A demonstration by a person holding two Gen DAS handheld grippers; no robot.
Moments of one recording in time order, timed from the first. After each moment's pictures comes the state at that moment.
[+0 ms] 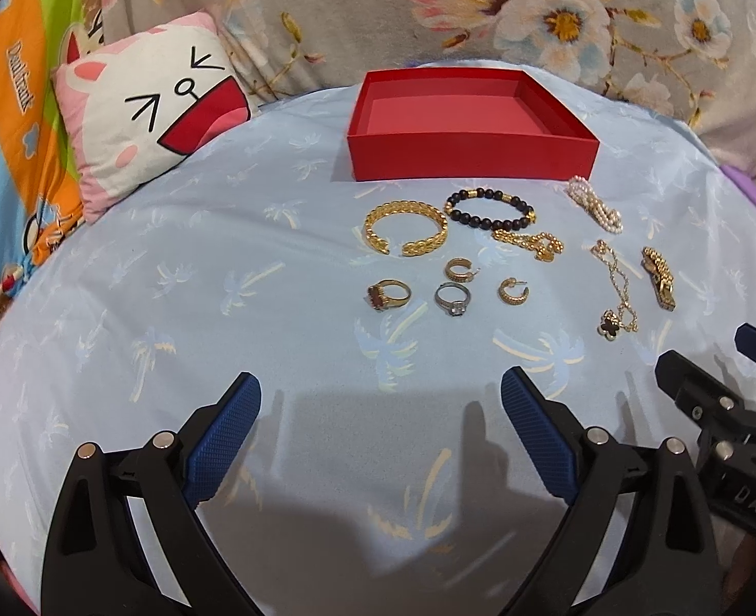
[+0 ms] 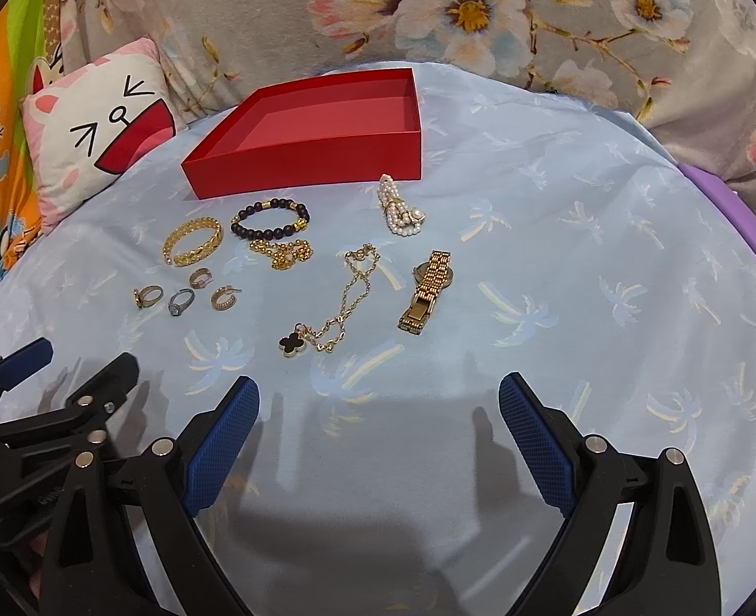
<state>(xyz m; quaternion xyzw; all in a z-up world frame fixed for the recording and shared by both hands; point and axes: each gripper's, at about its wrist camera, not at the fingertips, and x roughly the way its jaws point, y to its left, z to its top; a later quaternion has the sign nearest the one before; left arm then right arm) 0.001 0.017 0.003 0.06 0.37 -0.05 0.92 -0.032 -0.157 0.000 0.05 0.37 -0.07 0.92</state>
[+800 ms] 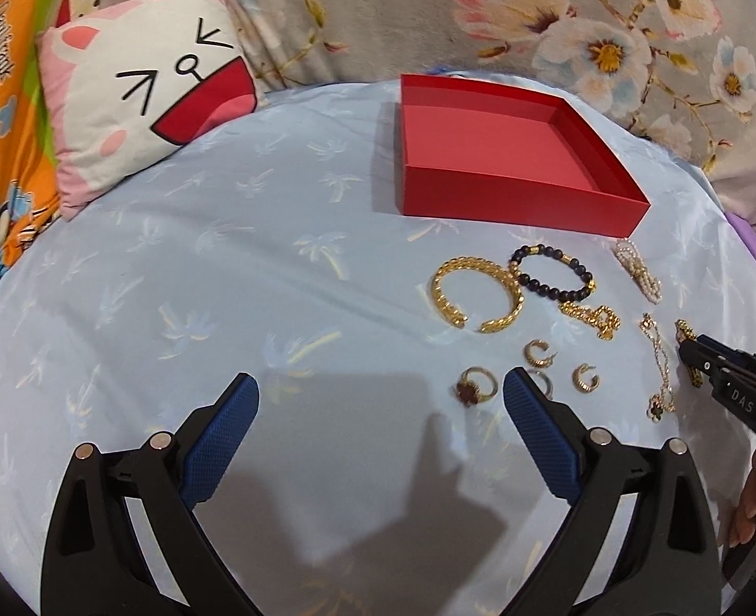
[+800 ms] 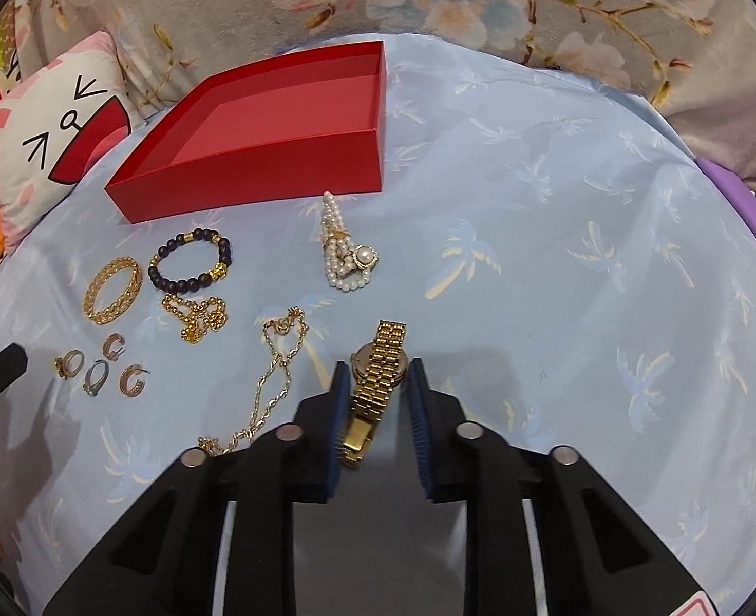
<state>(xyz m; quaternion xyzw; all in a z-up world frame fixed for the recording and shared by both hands) 0.072 0.060 0.018 0.02 0.40 -0.09 0.91 0.045 -0.201 -0.004 0.06 0.41 -0.07 0.91</state>
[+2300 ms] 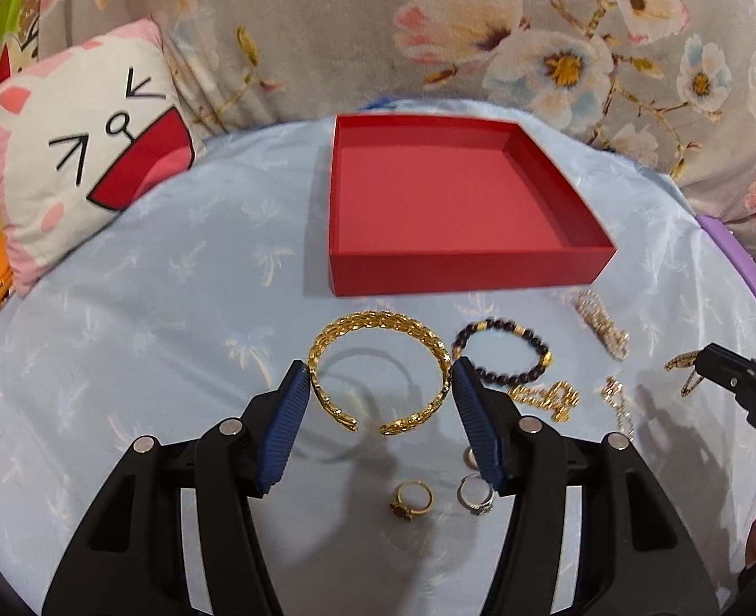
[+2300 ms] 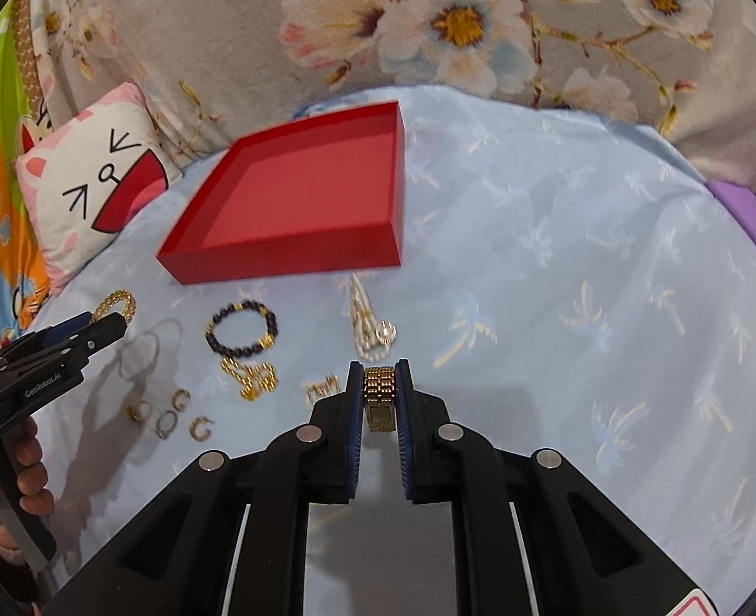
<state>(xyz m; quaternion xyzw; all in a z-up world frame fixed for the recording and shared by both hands) 0.112 0.027 0.054 0.04 0.36 -0.14 0.92 0.039 -0.216 0.053 0.09 0.37 -0.03 0.92</state>
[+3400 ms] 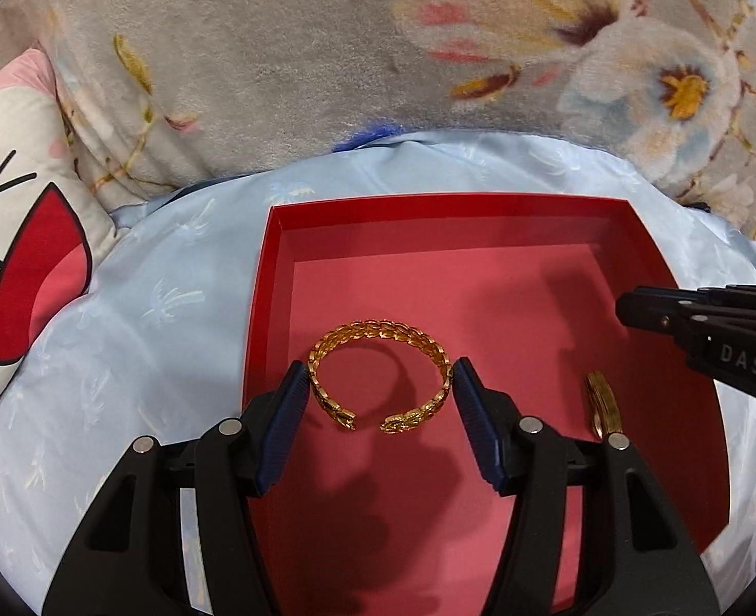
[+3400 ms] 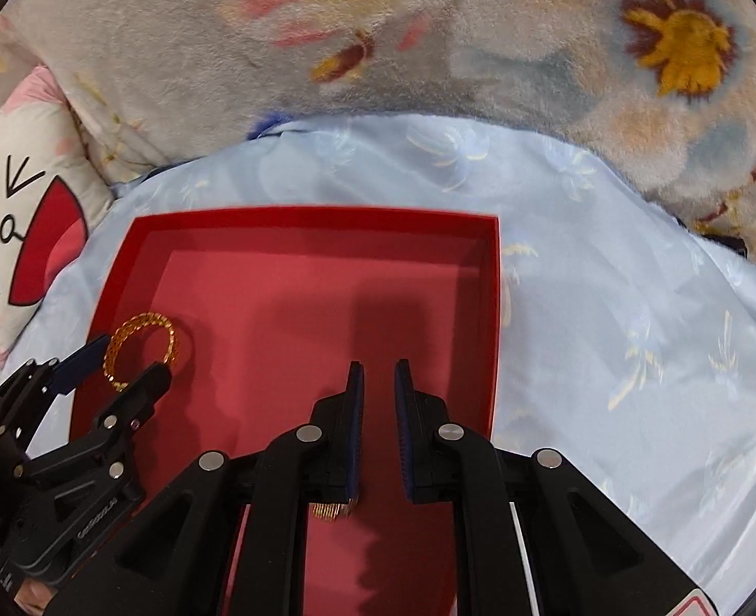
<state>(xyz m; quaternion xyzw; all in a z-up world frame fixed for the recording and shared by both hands) 0.350 -0.055 0.044 0.06 0.40 -0.13 0.90 0.353 -0.228 0.060 0.05 0.47 0.00 0.88</state>
